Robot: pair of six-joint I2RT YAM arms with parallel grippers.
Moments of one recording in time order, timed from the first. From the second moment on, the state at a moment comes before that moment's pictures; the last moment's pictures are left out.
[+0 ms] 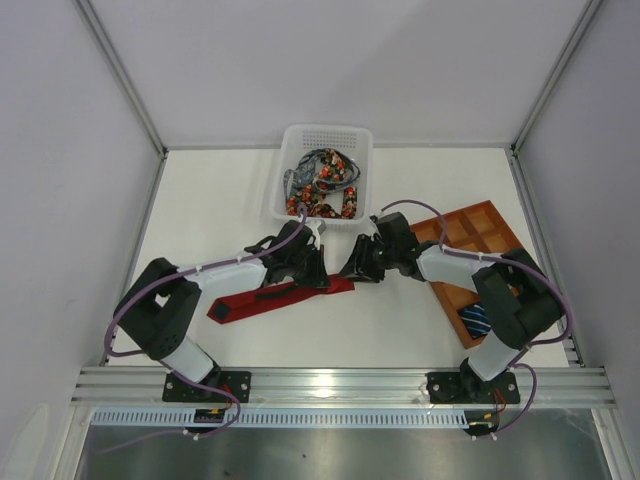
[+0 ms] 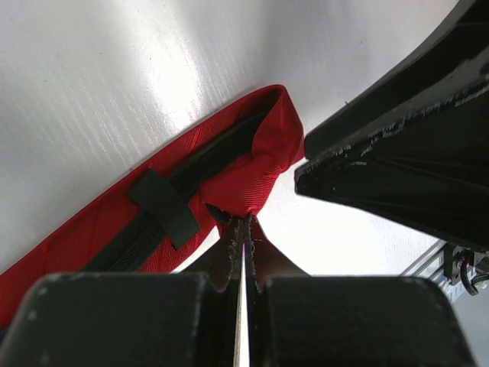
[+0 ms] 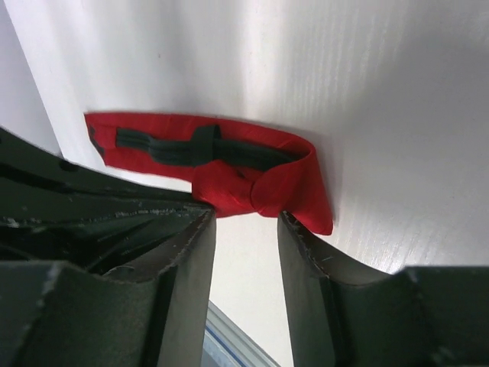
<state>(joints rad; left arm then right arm) -0.69 1.58 0.83 -0.12 0.24 -0.56 0.57 1.65 0.83 0.00 -0.42 0.82</state>
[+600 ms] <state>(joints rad) -0.67 1.60 0.84 -0.12 0.27 -0.52 0.72 1.70 1.12 -0.44 -0.04 1.19</state>
